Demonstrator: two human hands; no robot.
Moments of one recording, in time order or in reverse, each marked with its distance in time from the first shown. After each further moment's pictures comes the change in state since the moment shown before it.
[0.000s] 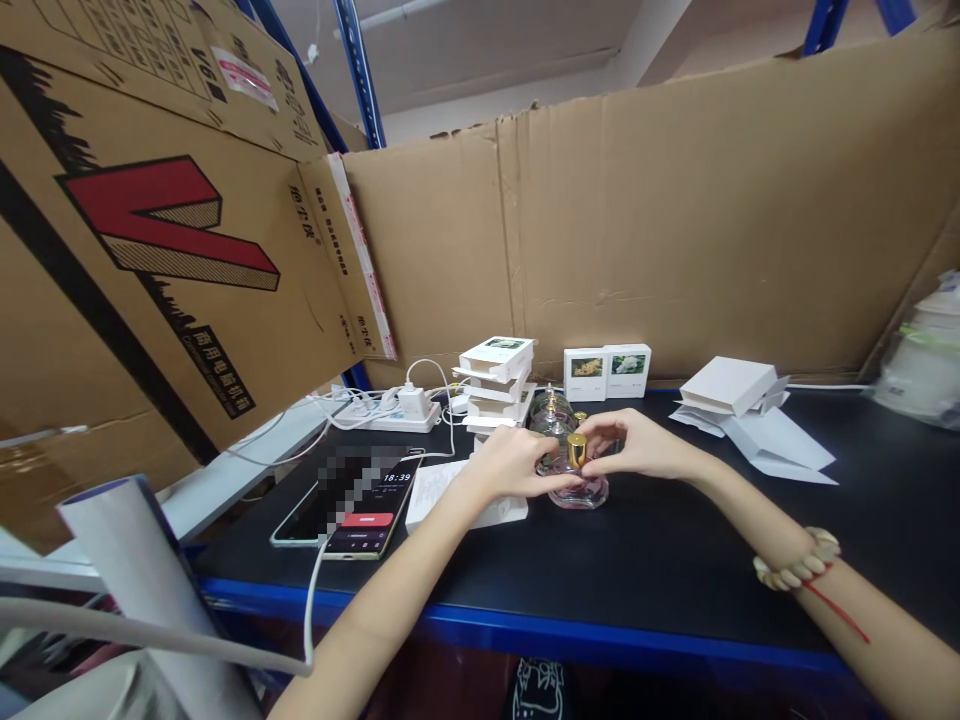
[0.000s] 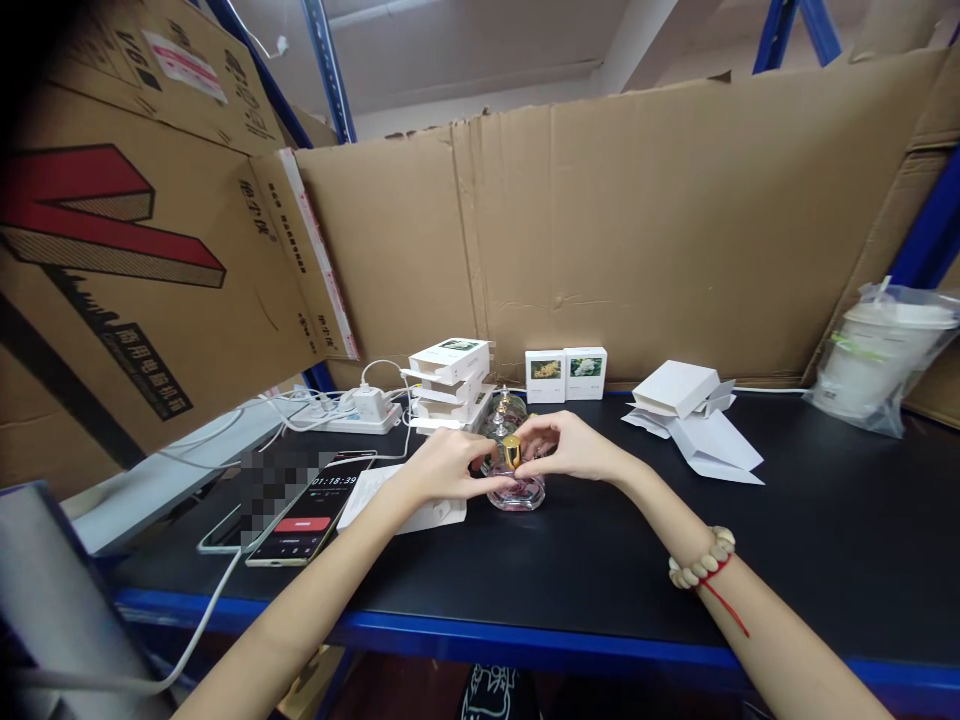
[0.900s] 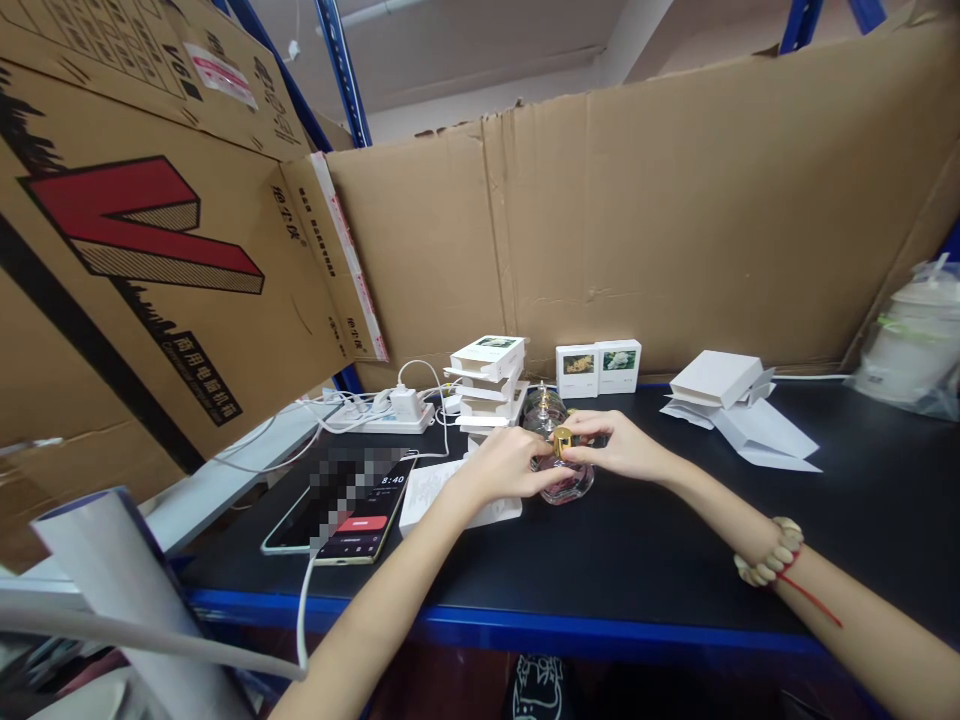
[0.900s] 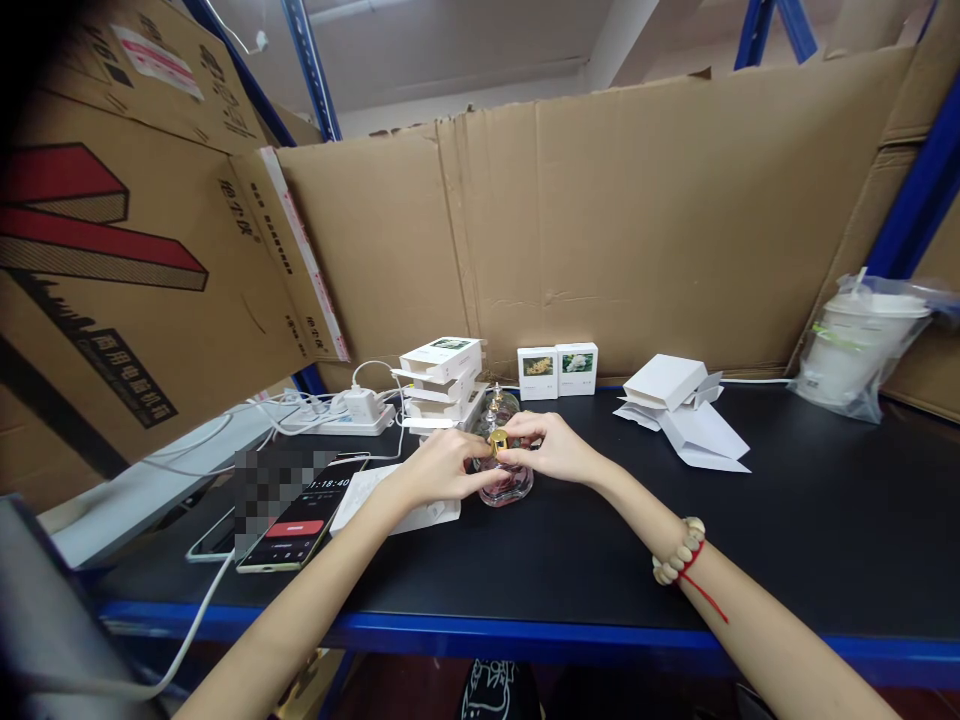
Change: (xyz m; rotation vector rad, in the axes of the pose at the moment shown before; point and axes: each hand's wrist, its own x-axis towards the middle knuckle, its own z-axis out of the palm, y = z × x) left_hand 0.002 0.000 0.007 -0.134 0.056 0.080; right_hand 0.005 0.012 0.011 -0.145 0.129 -0.293
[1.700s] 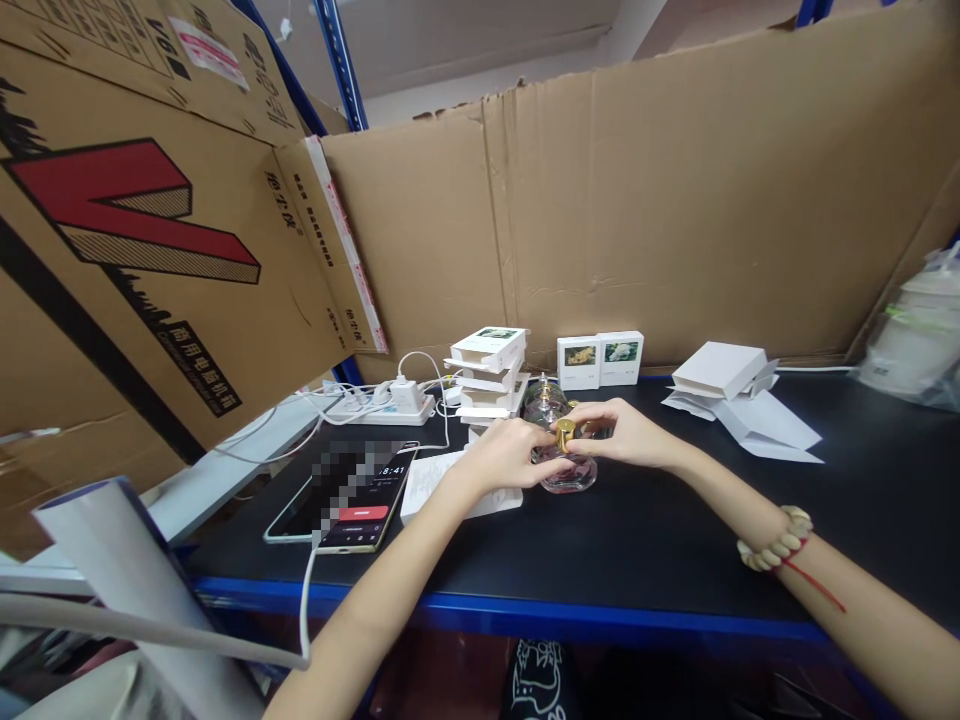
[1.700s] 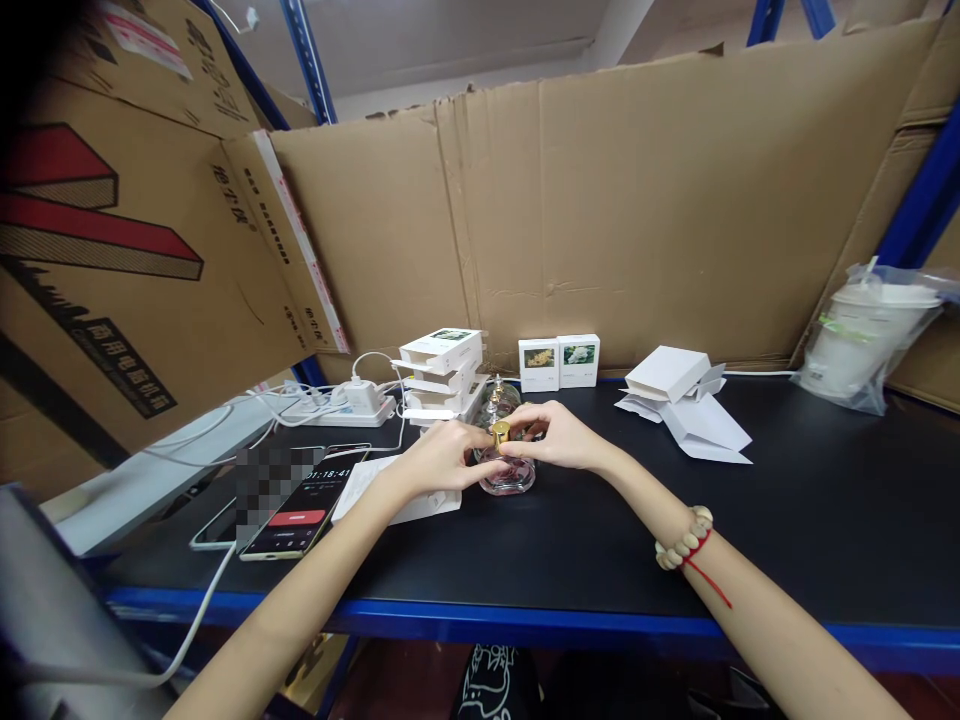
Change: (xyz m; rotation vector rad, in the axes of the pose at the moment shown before) left_hand 0.001 0.001 -0.003 0.001 -0.059 -0.046; right_hand 0.000 -0.002 -0.004 0.070 -0.037 0.105
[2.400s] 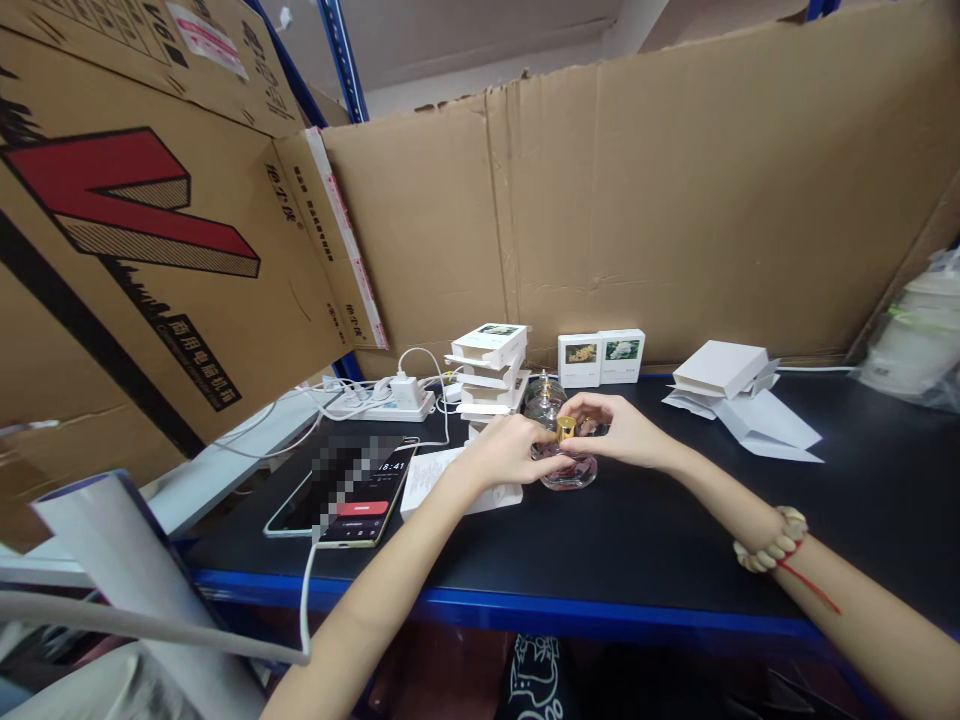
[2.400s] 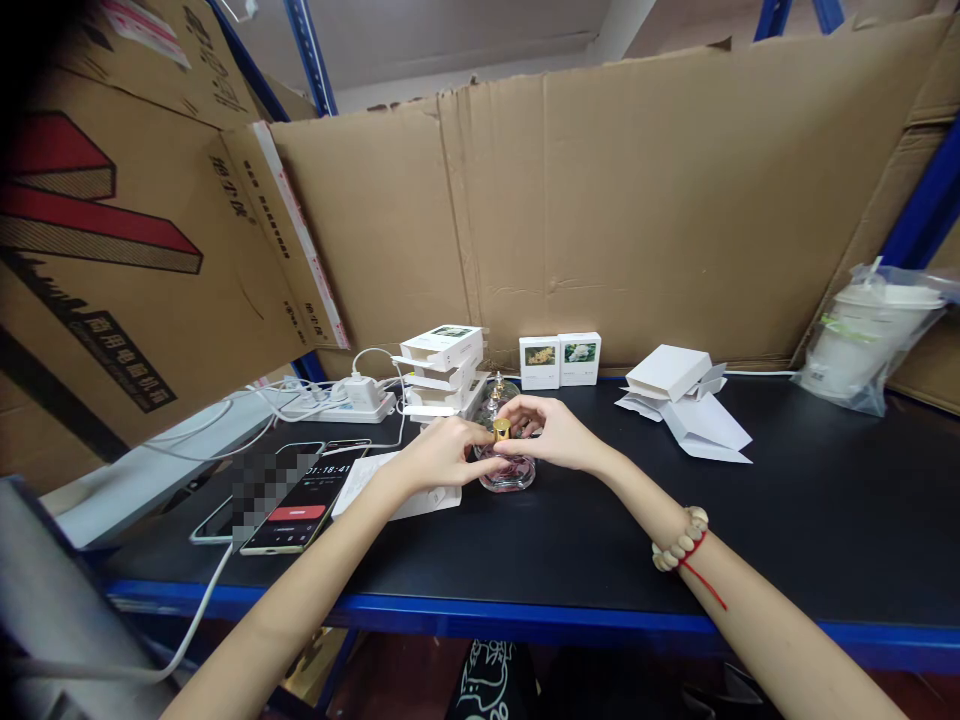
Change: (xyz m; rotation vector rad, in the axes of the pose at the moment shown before) left_hand -0.001 -0.002 0.000 -0.028 0.013 0.009; right_hand 0.001 -0.010 0.007 0.103 0.120 0.089
